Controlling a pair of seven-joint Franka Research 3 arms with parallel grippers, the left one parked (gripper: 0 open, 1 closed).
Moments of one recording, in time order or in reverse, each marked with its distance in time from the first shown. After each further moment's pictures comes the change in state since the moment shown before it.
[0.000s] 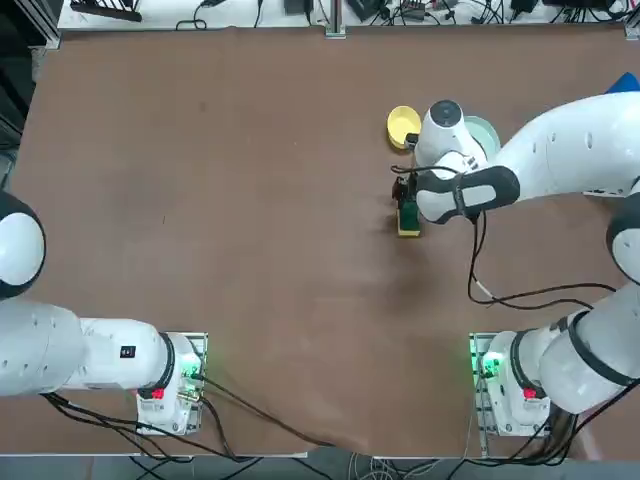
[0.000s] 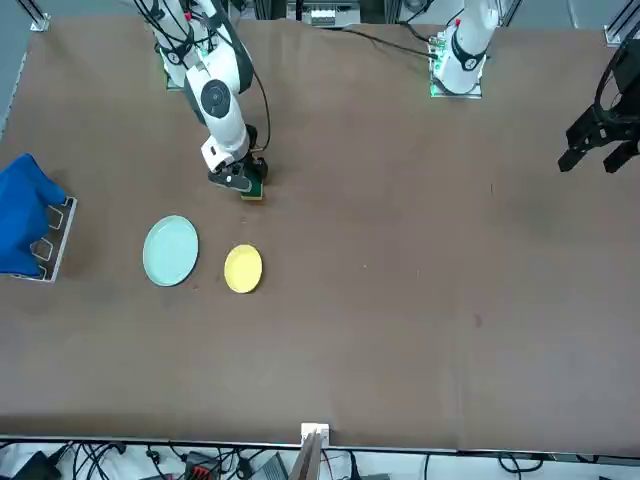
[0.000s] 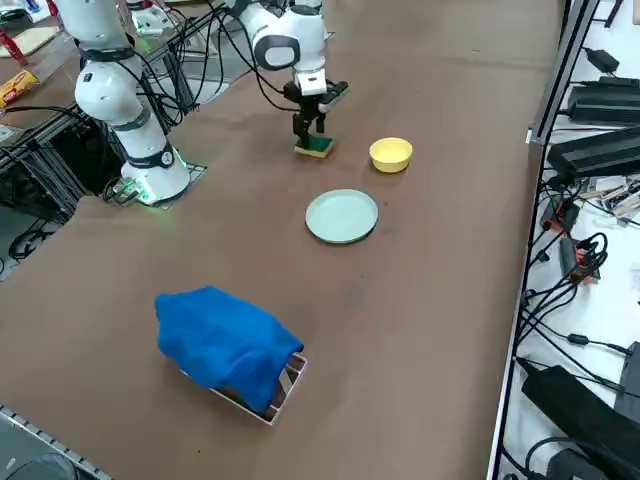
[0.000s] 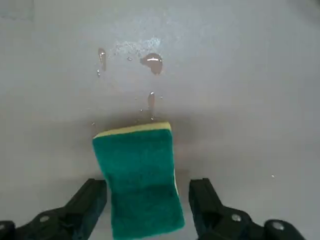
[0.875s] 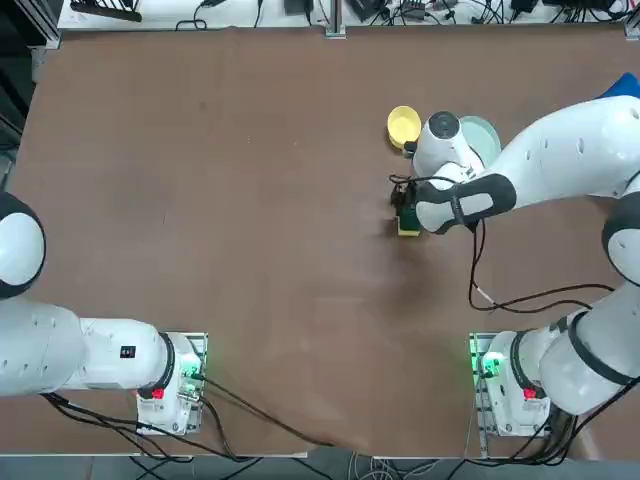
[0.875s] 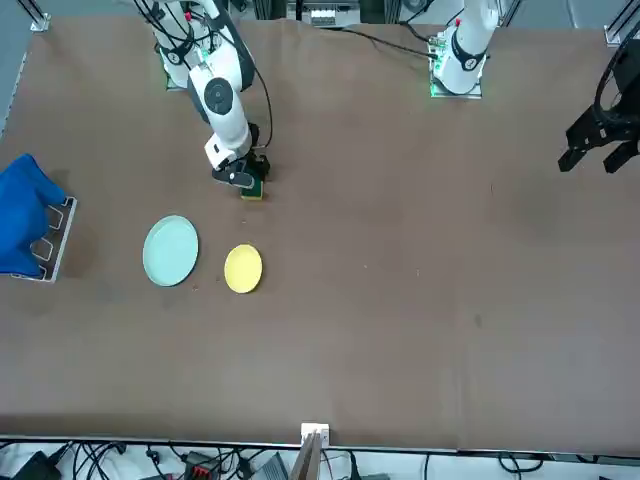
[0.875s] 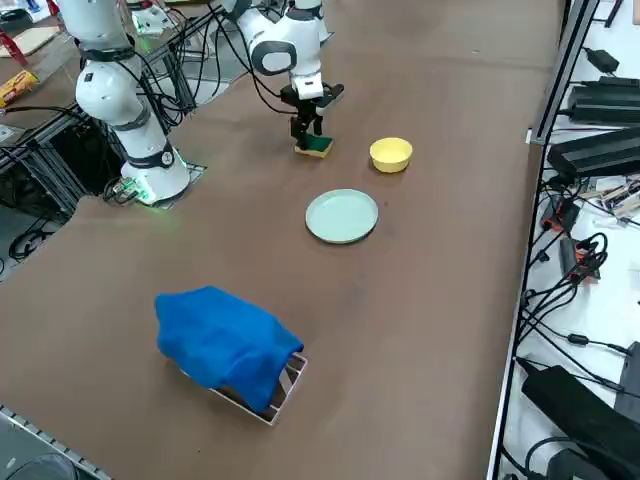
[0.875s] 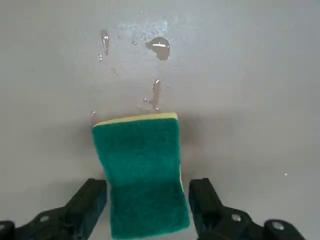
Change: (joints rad) arm 0.021 0.016 0.000 -0.029 0.000 0.056 0.000
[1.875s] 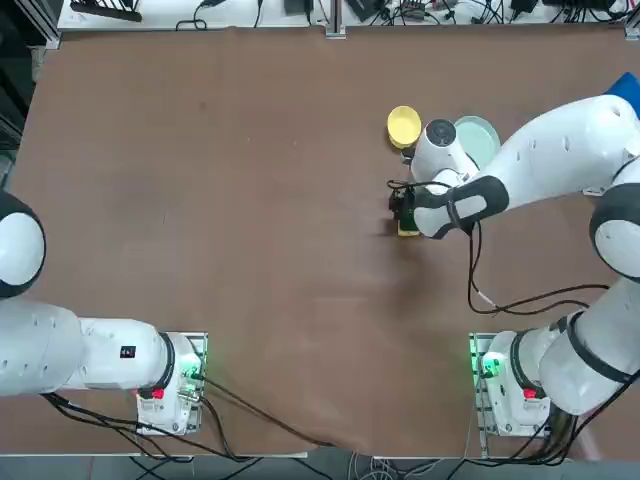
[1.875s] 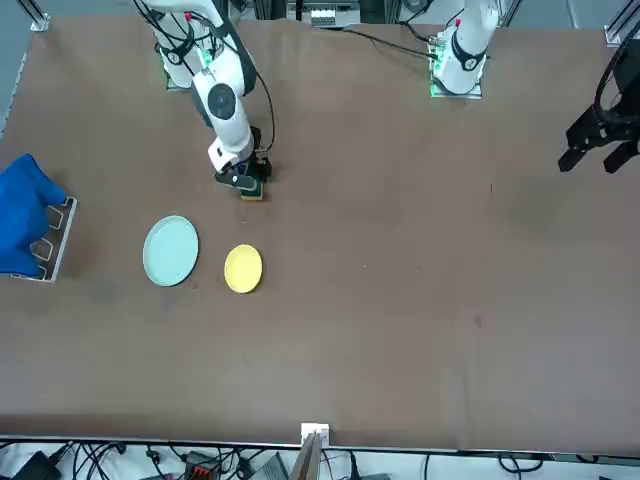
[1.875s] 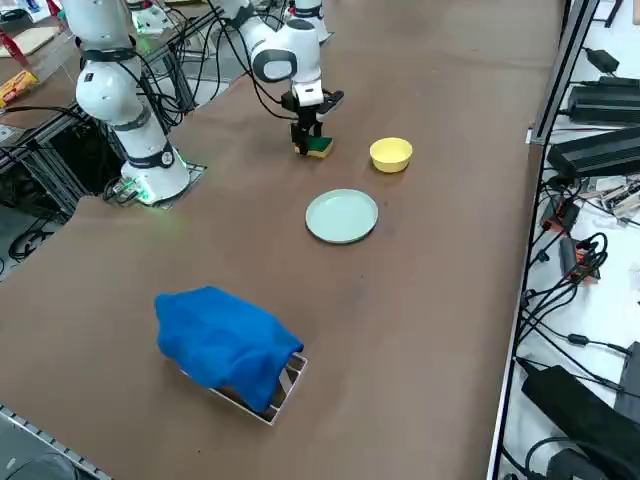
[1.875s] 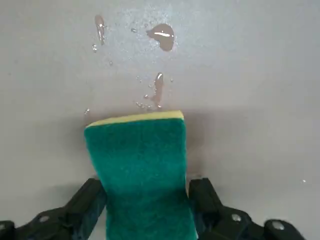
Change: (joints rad) arm 0.004 0.056 0.000 0.000 0.000 0.055 0.000
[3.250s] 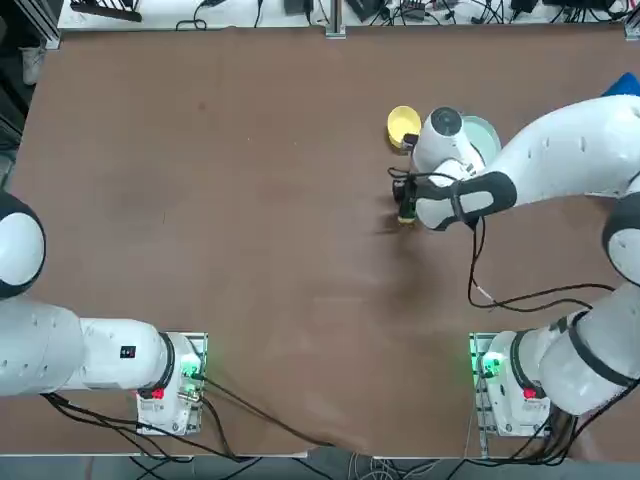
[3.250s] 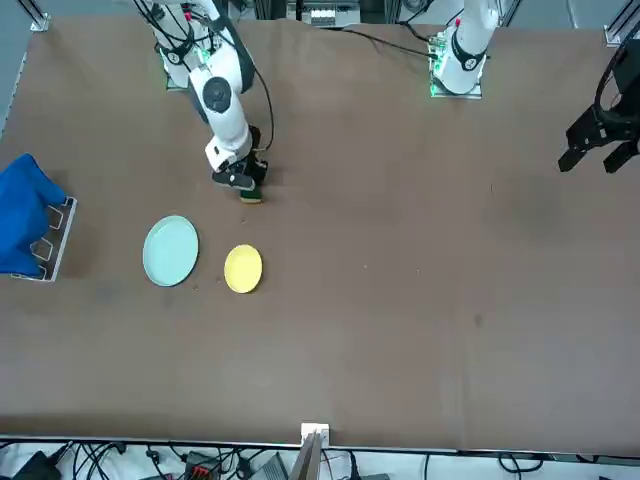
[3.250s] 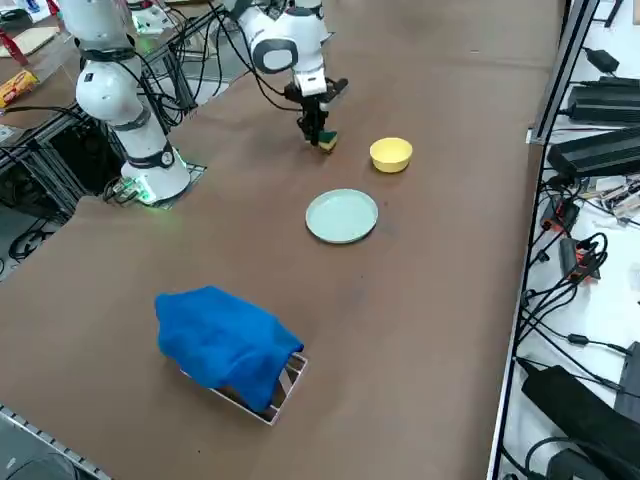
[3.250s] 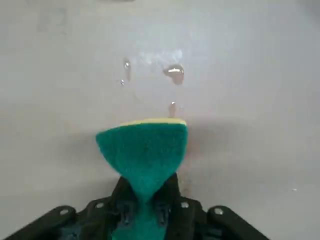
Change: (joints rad) arm -0.001 -0.090 -0.011 0.019 0.000 -0.041 0.000
